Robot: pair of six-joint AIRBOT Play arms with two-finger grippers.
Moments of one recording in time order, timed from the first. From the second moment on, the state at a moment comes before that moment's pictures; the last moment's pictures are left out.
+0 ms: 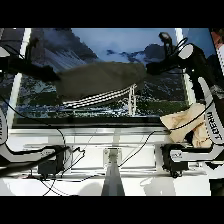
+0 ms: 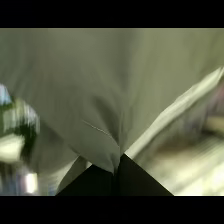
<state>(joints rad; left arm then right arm) 0.23 -1.46 1.32 1.01 -1.57 -1.08 0.06 -1.49 1.31 -1.18 1.15 1.24</state>
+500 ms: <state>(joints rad) 0.22 -1.48 1.12 0.97 -1.64 -1.12 0.06 -1.55 1.31 -1.26 1.09 1.30</state>
